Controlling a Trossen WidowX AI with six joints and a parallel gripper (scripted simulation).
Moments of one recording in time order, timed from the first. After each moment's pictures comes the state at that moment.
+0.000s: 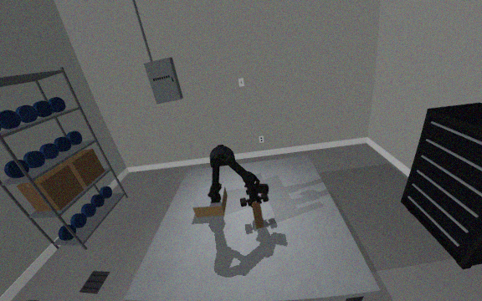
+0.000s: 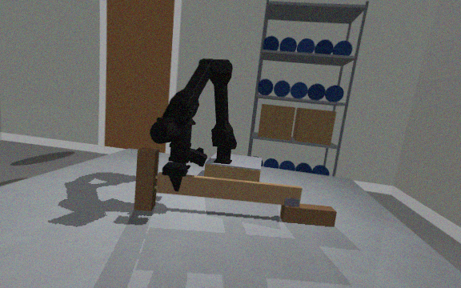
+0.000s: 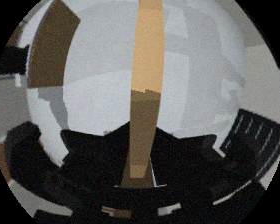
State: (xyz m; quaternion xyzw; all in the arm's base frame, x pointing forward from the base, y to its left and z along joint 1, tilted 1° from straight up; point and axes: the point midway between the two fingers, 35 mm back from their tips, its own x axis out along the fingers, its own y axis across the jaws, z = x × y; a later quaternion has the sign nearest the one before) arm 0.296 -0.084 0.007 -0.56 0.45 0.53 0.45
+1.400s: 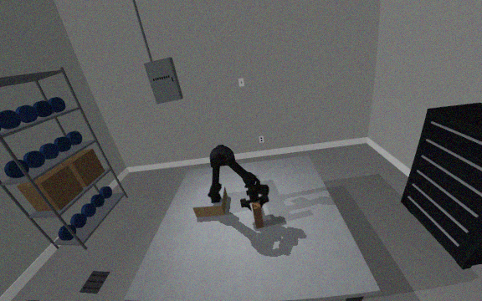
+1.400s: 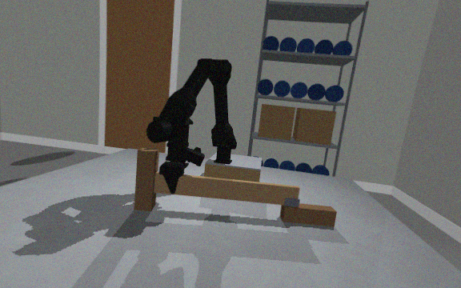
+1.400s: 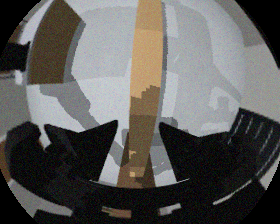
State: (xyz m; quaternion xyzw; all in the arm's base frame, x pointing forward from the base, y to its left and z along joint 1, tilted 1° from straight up) arm 0.297 -0.091 0.008 -0.56 0.45 0.53 0.45
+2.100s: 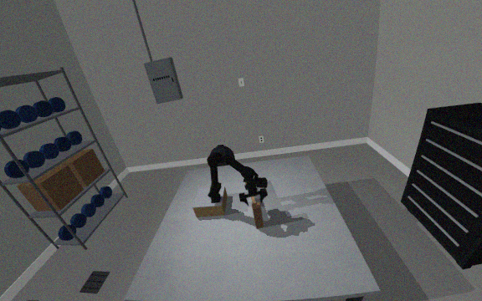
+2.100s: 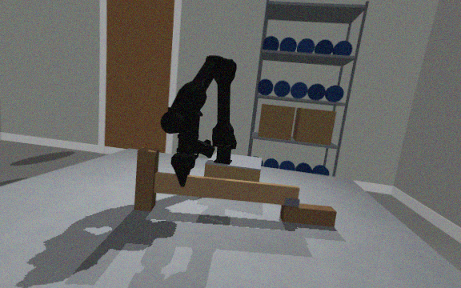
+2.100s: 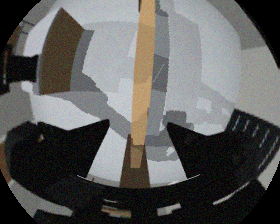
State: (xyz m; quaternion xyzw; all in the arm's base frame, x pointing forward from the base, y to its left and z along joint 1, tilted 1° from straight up) arm 0.291 -0.062 0.034 -0.56 0.44 0.53 0.45
